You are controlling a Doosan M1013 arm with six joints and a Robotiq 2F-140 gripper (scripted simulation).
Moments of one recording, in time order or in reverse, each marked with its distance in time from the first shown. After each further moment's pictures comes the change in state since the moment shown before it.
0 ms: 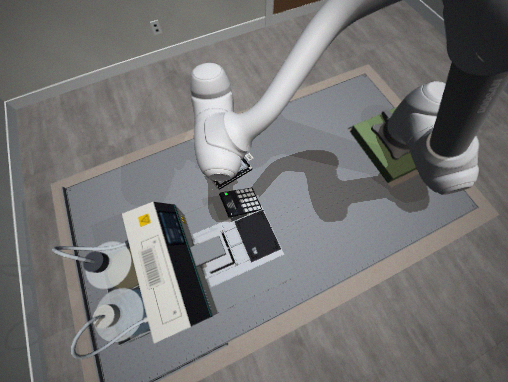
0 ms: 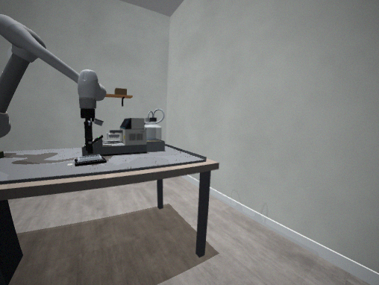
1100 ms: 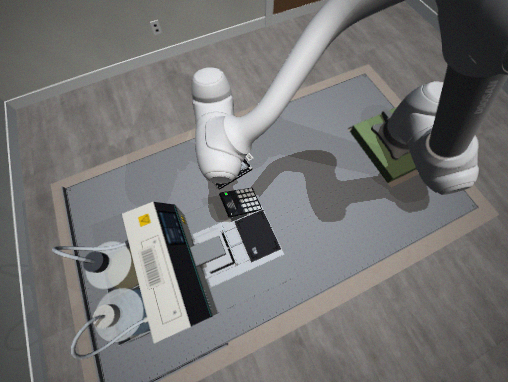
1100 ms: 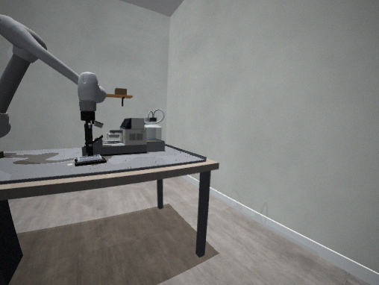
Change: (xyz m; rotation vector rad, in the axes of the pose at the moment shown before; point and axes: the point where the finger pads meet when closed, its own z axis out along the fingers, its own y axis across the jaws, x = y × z) arm 0.001 0.000 0.013 -0.001 0.001 0.000
